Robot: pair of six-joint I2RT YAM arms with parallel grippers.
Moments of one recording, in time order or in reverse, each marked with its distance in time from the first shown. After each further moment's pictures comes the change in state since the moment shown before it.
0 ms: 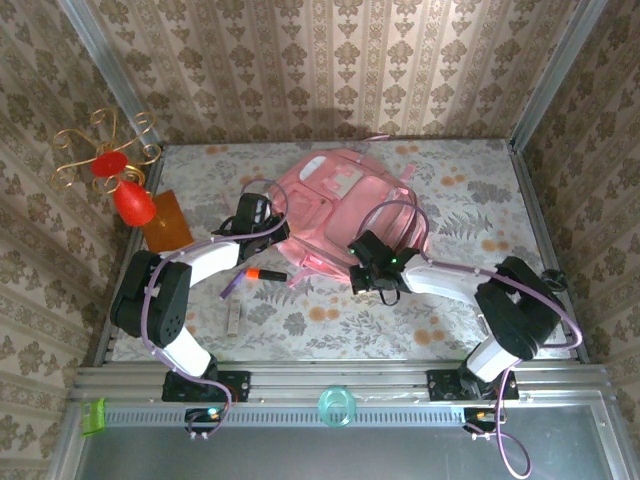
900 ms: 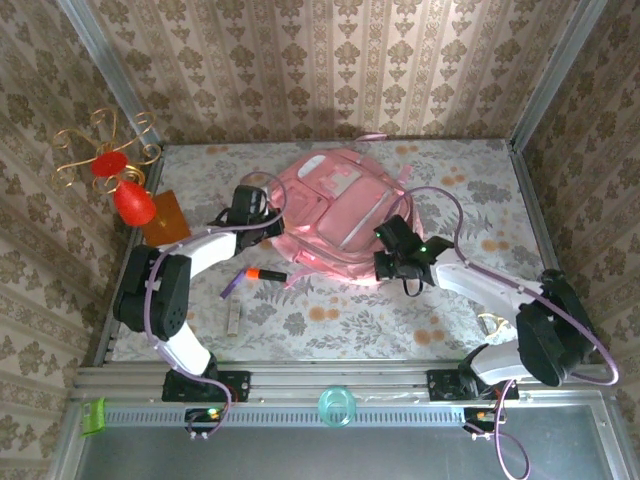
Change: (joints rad) left arm 0.061 0.051 0.098 -0.085 0.030 0.139; right arm -0.130 -0.194 0.018 -0.186 0.026 -0.042
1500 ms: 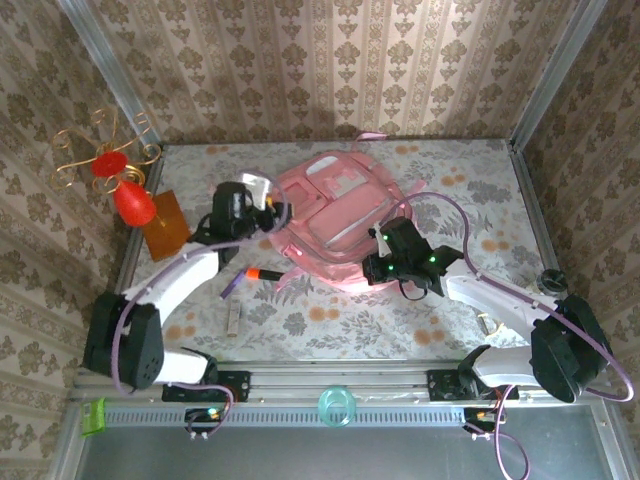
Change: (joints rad) left arm -0.079 -0.332 -0.124 0.121 0.101 0.388; right arm 0.020 -0.080 -0.068 0.153 -0.269 -0.002
